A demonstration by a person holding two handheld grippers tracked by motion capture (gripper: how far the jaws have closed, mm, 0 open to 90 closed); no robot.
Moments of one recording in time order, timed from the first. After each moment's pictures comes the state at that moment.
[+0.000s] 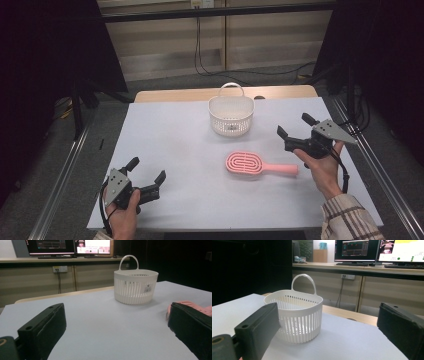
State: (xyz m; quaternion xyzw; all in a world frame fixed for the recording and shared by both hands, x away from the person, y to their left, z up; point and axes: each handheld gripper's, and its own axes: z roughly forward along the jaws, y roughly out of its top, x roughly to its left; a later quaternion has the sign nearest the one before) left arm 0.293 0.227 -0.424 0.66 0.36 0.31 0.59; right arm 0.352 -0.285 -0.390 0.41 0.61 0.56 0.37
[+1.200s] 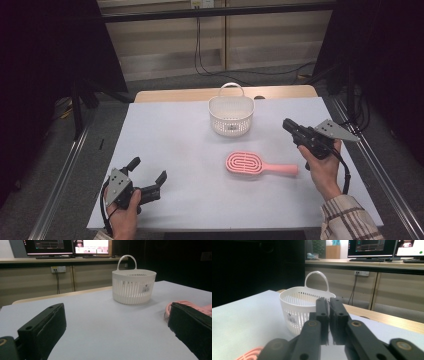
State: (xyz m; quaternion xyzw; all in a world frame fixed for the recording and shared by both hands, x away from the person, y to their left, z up) left arm 0.294 0.226 -0.423 0.66 0.36 0.30 0.59; right arm 0.350 -0.288 -0.387 0.39 0.64 0.58 0.32
